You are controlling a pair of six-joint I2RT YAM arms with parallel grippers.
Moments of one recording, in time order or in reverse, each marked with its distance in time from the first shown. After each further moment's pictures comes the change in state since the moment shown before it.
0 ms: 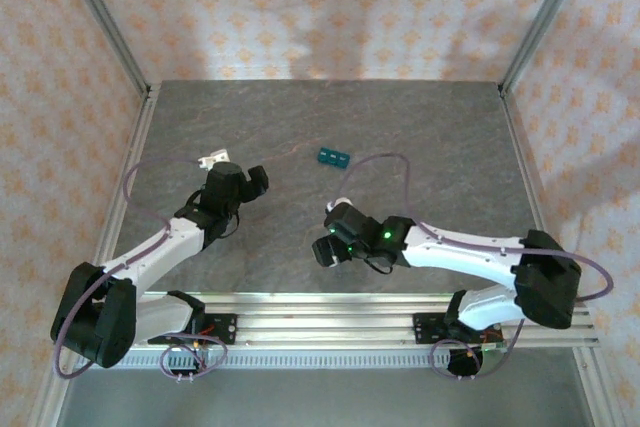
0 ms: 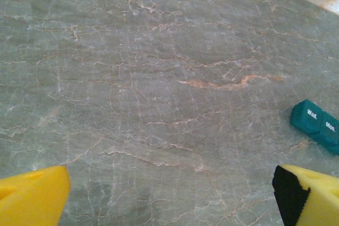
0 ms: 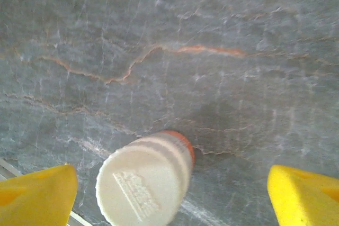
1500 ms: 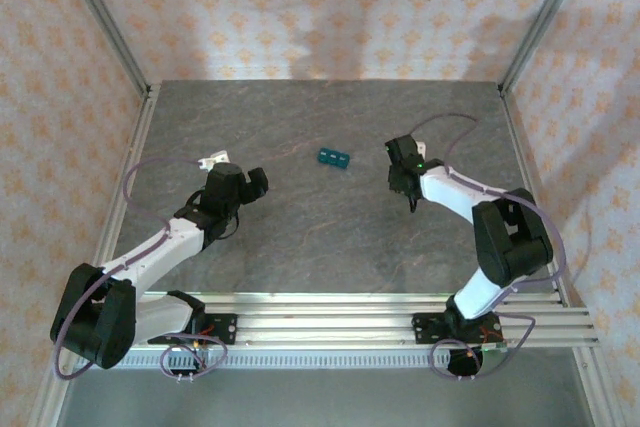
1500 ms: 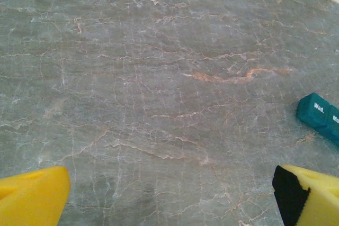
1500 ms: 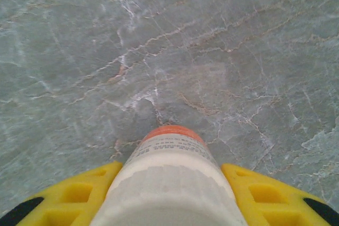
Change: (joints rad) left arm 0.000 -0.005 -0.001 -0.027 0.002 -0.001; right arm -0.708 0.286 0.128 0.098 0.163 -0.111
